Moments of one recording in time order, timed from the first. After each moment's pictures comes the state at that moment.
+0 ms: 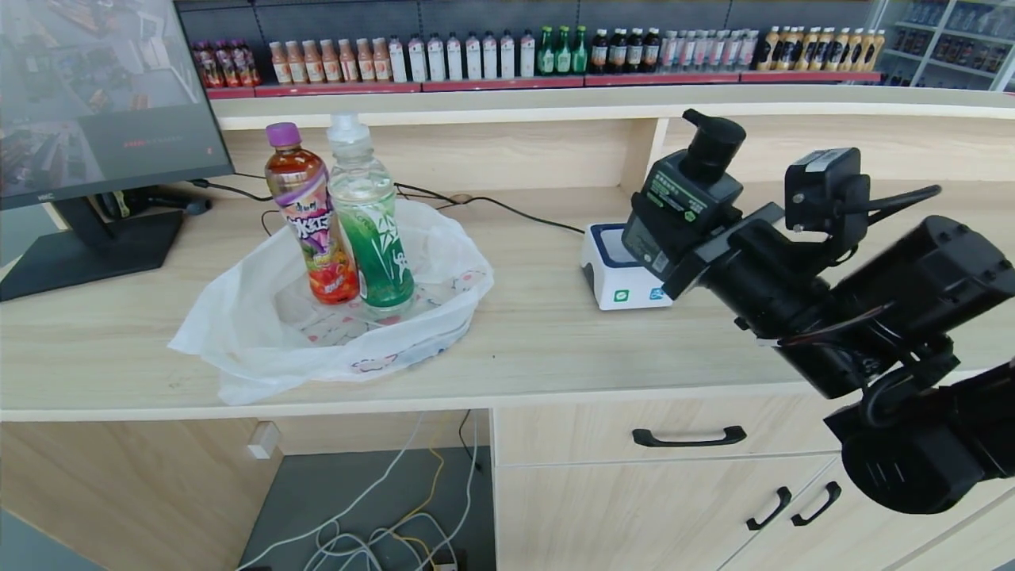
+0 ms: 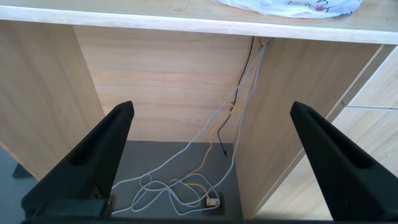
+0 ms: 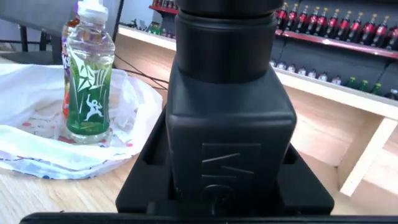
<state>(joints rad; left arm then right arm) 0.00 0.00 0.00 0.00 0.00 0.00 0.47 1.84 -0.75 -1.57 0.15 -0.14</state>
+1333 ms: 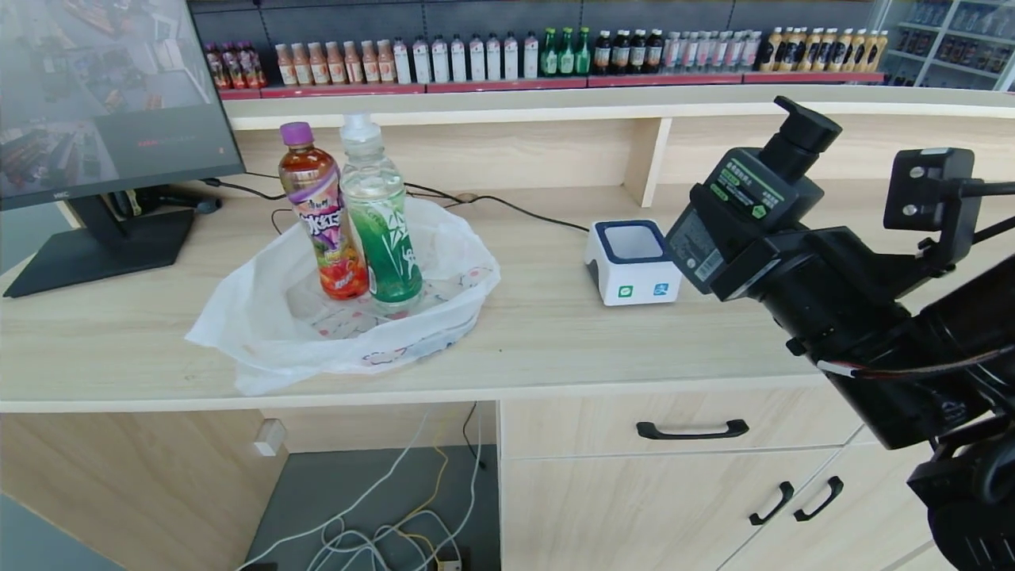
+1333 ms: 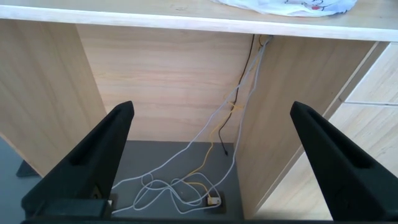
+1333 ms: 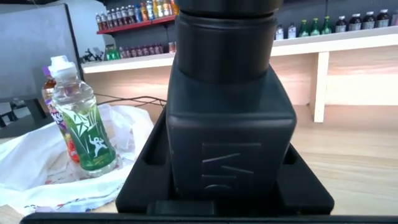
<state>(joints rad) 0.00 0.00 0.00 0.00 0.00 0.00 0.55 1.68 -0.58 -1.57 -0.13 0.02</state>
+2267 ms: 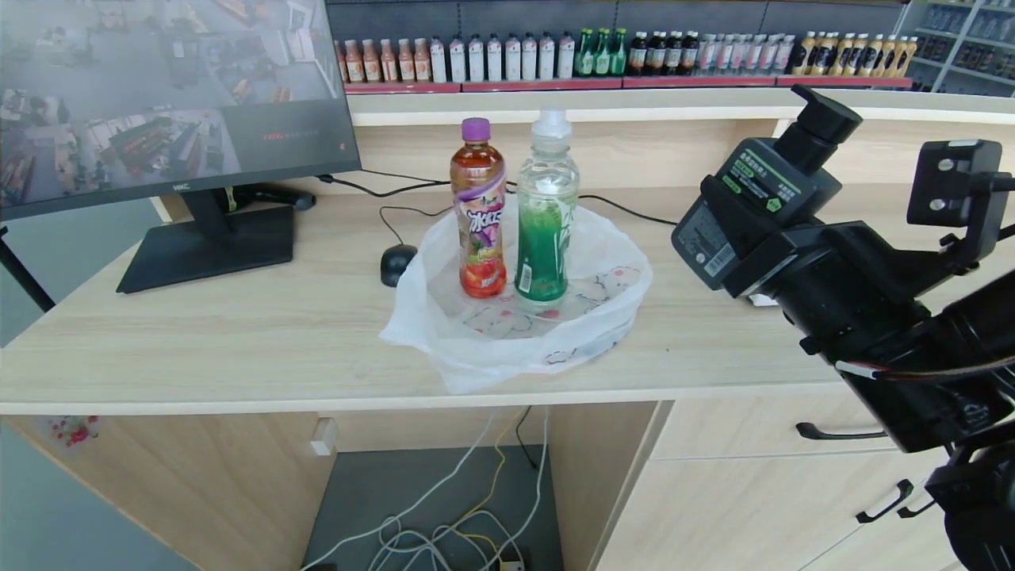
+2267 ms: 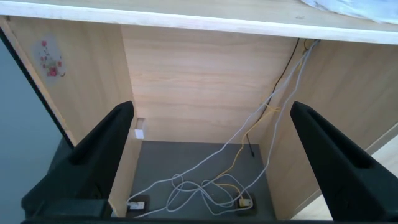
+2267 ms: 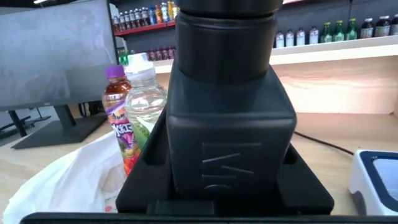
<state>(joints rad) 0.00 0.00 0.00 0.00 0.00 0.00 0.55 1.66 -0.58 -1.57 -0.13 0.01</state>
